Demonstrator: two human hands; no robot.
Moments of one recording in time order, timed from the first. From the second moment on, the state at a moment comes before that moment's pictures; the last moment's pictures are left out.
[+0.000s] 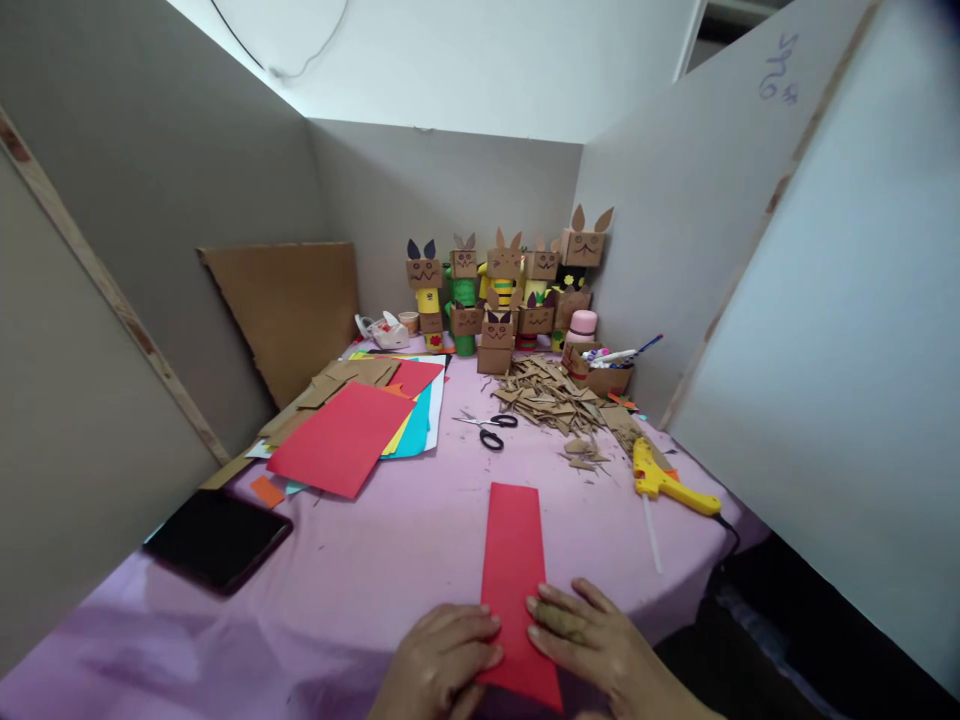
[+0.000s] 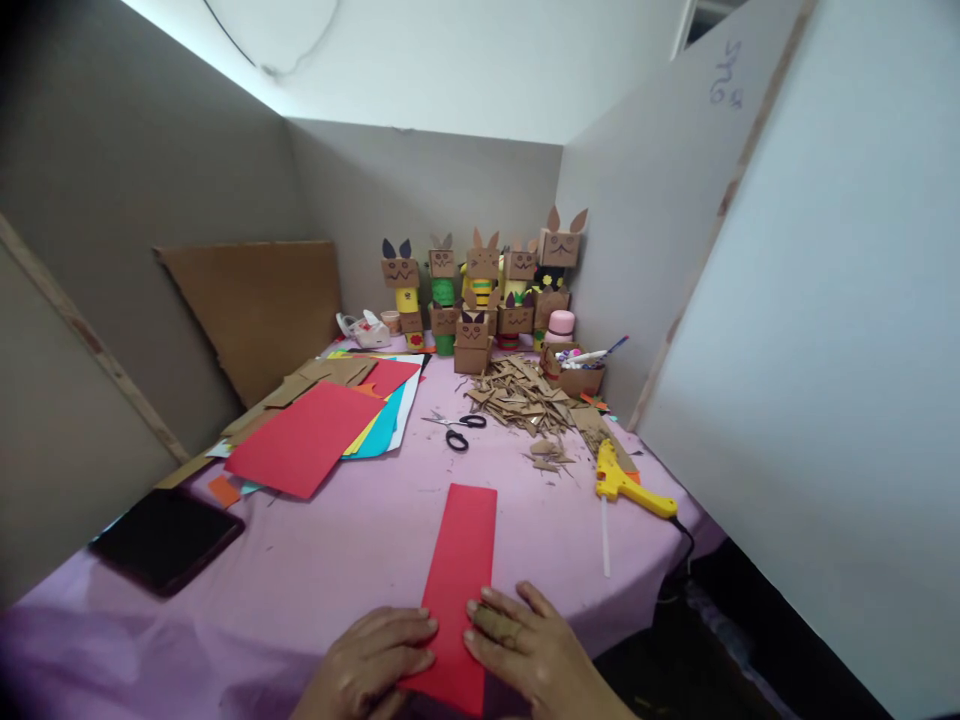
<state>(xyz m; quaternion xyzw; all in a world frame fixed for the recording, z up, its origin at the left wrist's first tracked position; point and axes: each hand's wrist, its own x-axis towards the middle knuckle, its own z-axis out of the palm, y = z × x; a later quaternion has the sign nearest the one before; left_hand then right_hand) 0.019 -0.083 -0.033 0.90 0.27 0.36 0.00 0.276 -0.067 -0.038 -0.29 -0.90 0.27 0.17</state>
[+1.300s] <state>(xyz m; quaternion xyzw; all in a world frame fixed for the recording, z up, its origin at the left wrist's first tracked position) 0.029 -0.047 -0.027 0.86 0.35 0.37 -0.03 0.243 -0.026 -0.017 -0.53 -0.70 0.31 0.37</state>
